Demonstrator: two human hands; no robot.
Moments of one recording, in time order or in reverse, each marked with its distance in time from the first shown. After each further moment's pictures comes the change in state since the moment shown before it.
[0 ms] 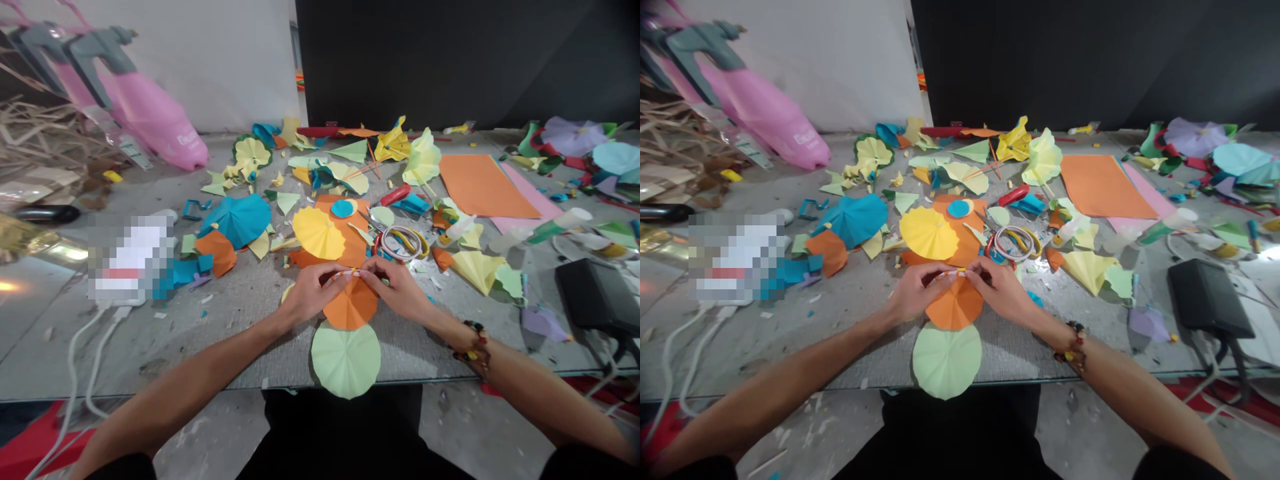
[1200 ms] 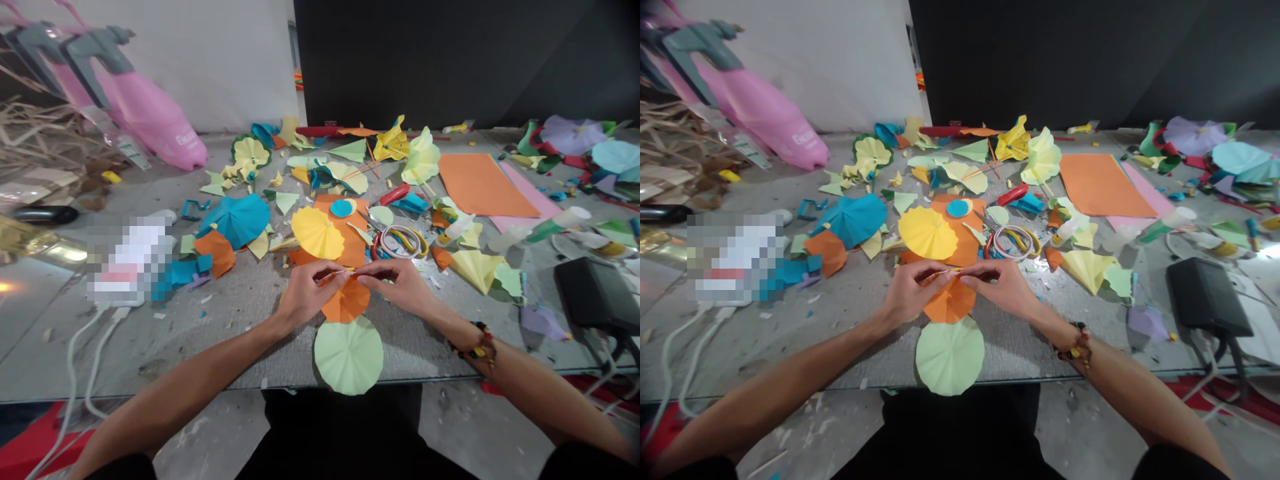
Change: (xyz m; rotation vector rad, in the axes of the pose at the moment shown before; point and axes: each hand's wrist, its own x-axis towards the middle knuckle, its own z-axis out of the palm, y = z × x) left_hand -0.005 0.002 0.001 -0.044 0.166 0.008; right_hand 0.002 -0.005 -0.007 0.148 0.020 0.062
